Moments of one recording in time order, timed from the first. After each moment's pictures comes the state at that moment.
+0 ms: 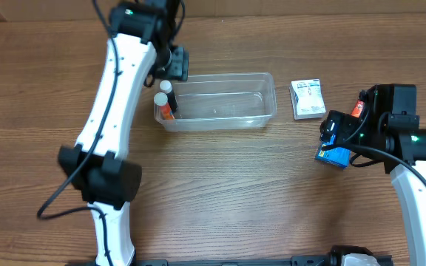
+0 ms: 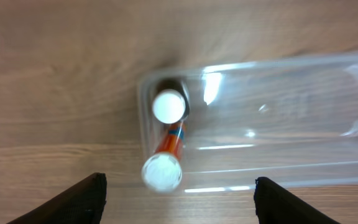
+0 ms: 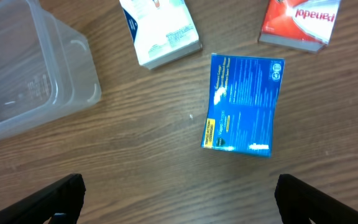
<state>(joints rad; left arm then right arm) -0.27 2.13 2.39 -1.54 -0.08 -0.22 -0.08 1.23 1.14 -1.03 -0.12 0.26</state>
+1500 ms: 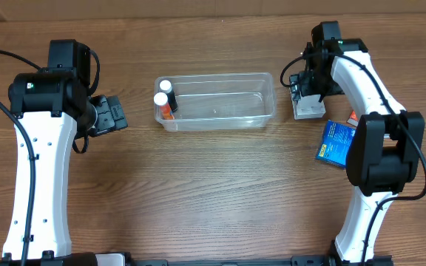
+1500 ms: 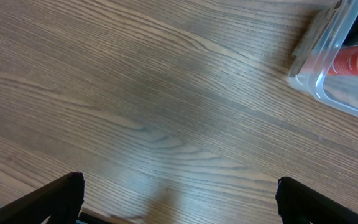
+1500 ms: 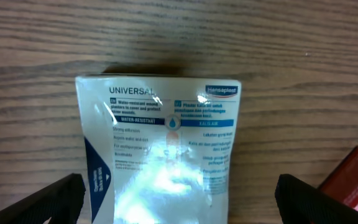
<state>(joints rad) 0.02 1.53 1.64 -1.47 -0.15 -0.35 0.05 2.17 1.77 -1.00 0.10 -0.05</state>
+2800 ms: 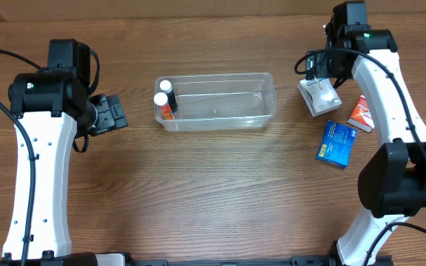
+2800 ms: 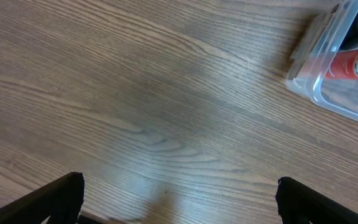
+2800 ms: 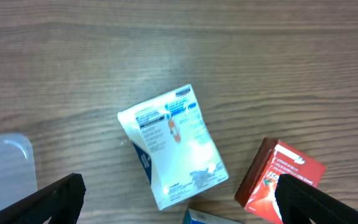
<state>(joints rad) 0.02 1.53 1.64 -1.46 -0.15 -0.35 0.03 1.98 1.81 -1.01 0.14 0.04</state>
